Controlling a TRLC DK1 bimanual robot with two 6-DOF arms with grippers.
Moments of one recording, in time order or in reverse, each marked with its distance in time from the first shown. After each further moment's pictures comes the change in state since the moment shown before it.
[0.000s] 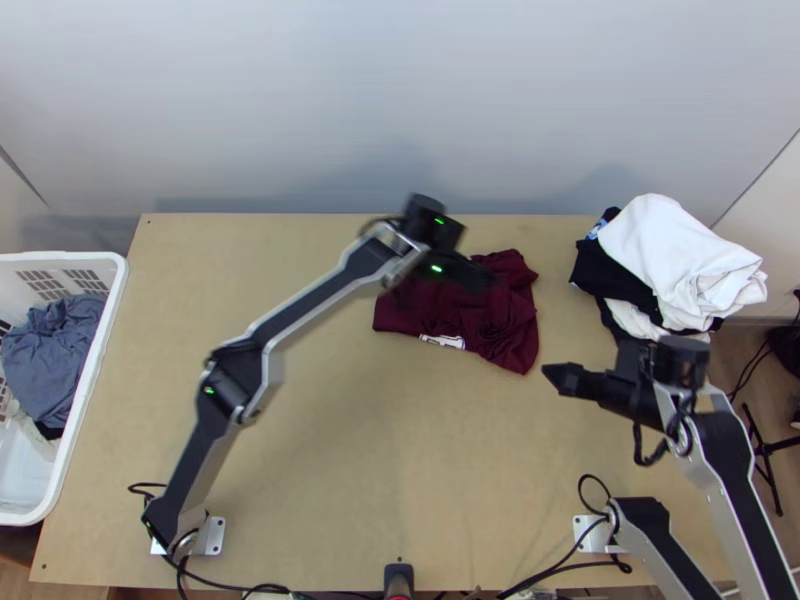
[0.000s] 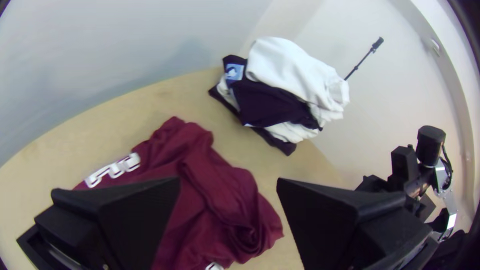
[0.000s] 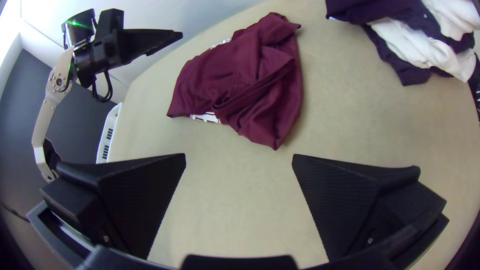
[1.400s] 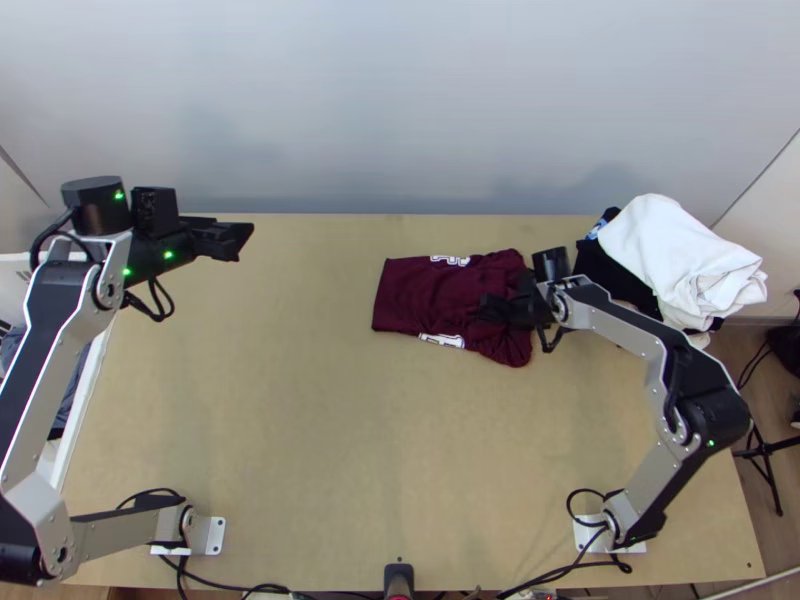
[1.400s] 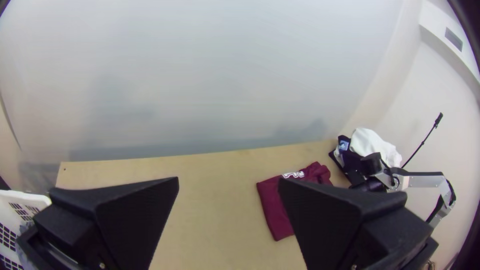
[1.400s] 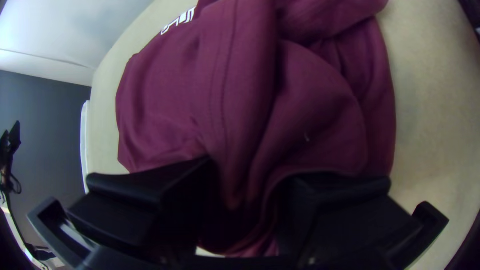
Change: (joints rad) left arm 0.684 -0.951 -0.797 -0.089 -0.060 0.174; right arm 0.231 1.069 0.481 0.351 0.078 0.128
